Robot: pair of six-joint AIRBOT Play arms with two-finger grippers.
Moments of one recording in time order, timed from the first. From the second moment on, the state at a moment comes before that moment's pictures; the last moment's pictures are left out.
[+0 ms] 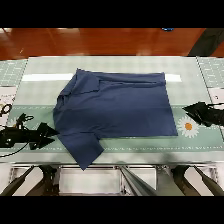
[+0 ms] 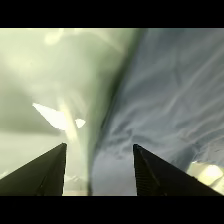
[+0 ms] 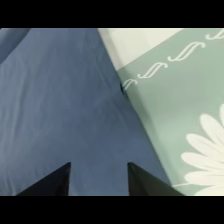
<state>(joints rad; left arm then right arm) 0.60 -1.00 0.37 0.94 -1.23 -1.38 -0.68 -0.96 0.59 -0.76 1.13 1.16</state>
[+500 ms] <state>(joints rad) 0.44 -1.16 0.37 0.74 -1.14 -1.18 -0.68 -0.97 0.58 -1.05 1.13 1.32</state>
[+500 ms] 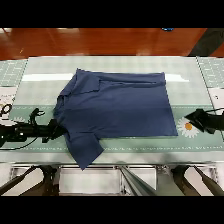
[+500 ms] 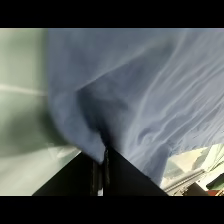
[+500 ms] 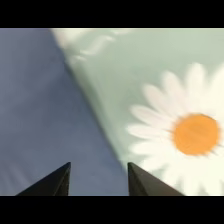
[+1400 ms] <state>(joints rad) 0.43 -1.15 0.49 0.72 -1.18 -1.14 -0.52 -1.36 0.71 -0.75 1.25 1.13</state>
